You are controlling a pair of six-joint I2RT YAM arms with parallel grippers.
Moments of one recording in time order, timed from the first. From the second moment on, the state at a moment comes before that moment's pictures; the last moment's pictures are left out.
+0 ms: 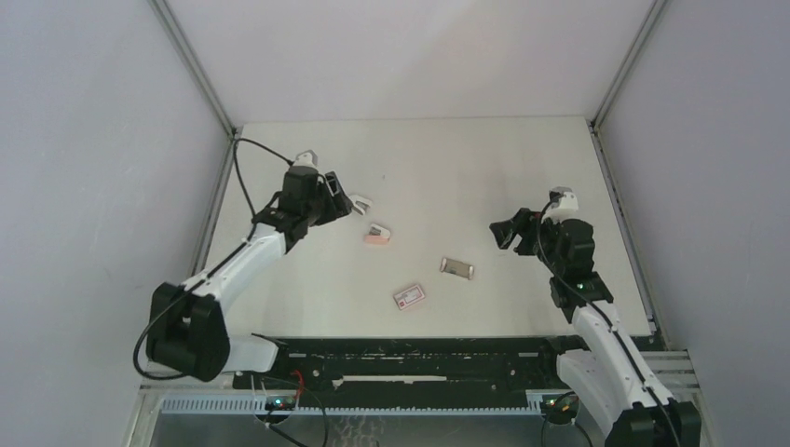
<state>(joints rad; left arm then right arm) -0.34 1.28 0.92 -0.25 -0.07 -0.57 0.10 0.80 0.45 -0.01 -0.29 0.42</state>
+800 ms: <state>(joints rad) -0.38 1.88 1.26 -0.25 -0.18 -0.74 0.13 0.80 0.37 0.03 -0.22 0.42</state>
